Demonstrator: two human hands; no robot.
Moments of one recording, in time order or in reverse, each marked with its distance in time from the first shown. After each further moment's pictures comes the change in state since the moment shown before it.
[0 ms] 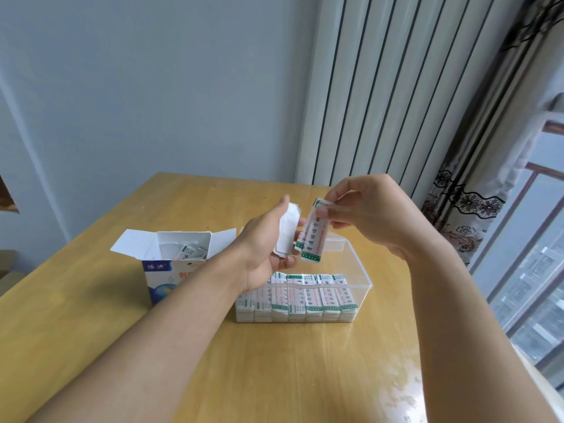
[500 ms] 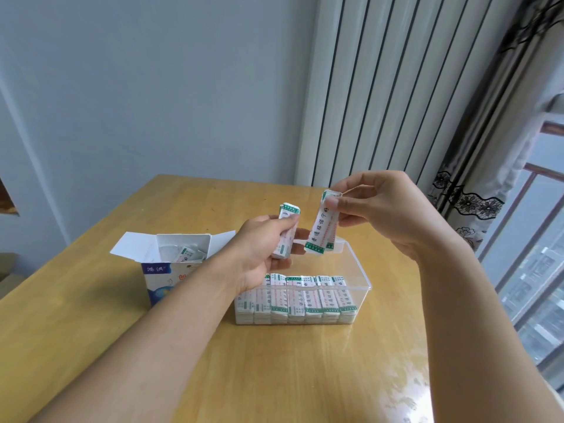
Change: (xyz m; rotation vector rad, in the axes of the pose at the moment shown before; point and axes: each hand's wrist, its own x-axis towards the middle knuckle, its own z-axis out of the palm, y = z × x) left_hand 0.000 0.001 0.000 0.080 0.086 0.034; right_hand -0.006 -0.004 -0.013 0.327 -0.031 -0.018
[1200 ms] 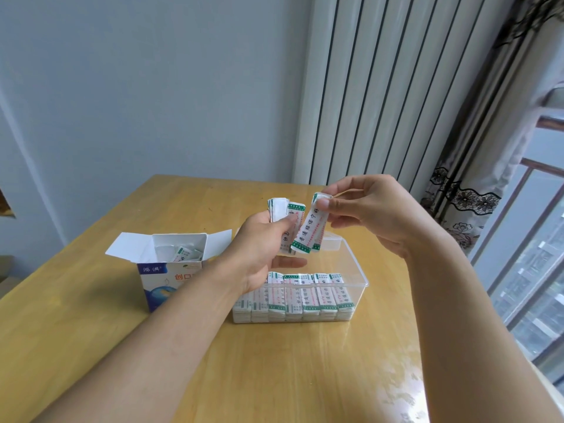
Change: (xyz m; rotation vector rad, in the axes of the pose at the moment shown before) left_hand -0.006 -0.003 0.010 -0.026 -0.012 0.107; right_hand 0.006 0.009 0.002 0.079 -0.060 0.089
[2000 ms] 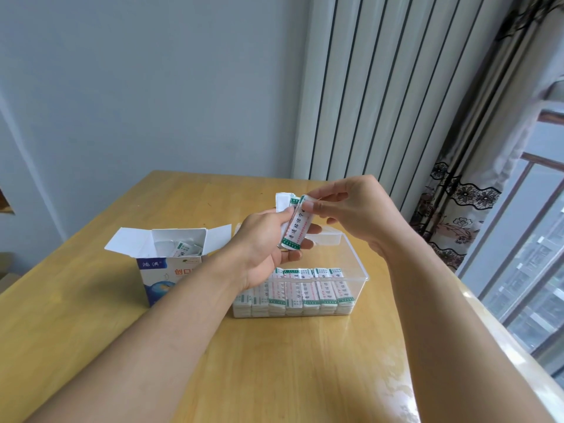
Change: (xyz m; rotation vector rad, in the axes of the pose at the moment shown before) left_hand -0.001 0.003 -0.001 -0.034 -0.073 -0.056; right_hand 0.015 0.021 0.018 -0.280 0.141 -0.092
